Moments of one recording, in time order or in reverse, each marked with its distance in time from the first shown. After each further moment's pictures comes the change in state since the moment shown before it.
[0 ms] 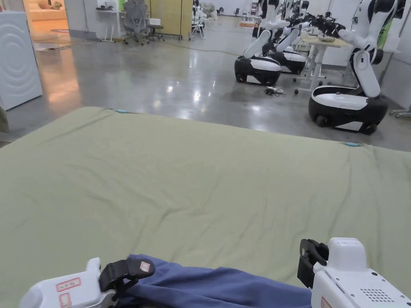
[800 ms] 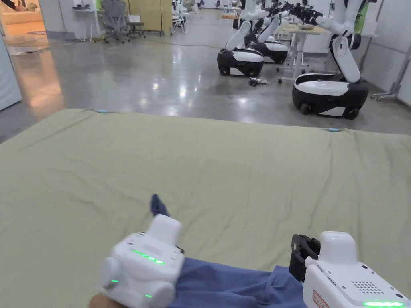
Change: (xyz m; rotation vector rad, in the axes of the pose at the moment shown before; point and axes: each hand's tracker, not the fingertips) left arm 0.124 -0.136 -0.157 0.116 1.025 -1.407; right arm 0.025 -0.018 0.014 -0.011 -0.014 -0.077
